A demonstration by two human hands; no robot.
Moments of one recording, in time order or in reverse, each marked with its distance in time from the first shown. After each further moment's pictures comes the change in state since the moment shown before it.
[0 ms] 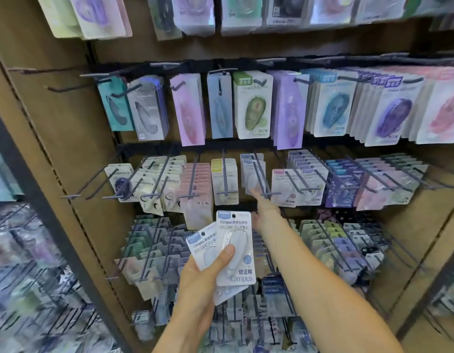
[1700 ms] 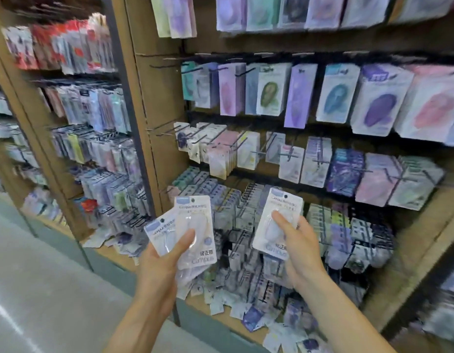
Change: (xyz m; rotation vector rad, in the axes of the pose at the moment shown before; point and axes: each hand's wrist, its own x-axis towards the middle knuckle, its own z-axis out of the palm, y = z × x) left_hand -0.215 -0.083 0.068 -0.043 0.533 0.354; right_hand -0.201 -0.002 -0.171 -0.076 -0.296 -0.136
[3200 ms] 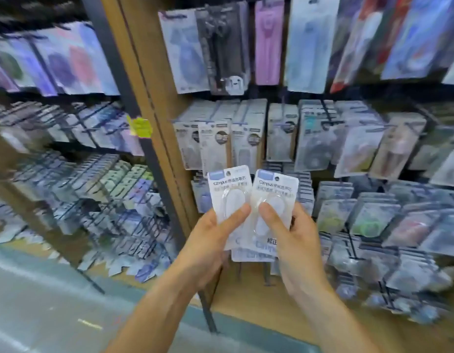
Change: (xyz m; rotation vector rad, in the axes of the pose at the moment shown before) left_hand -0.337 -0.301 0.573 0.254 -0.611 -0.221; right_hand -0.059 -0.181 -0.641 0.018 0.055 -0.145
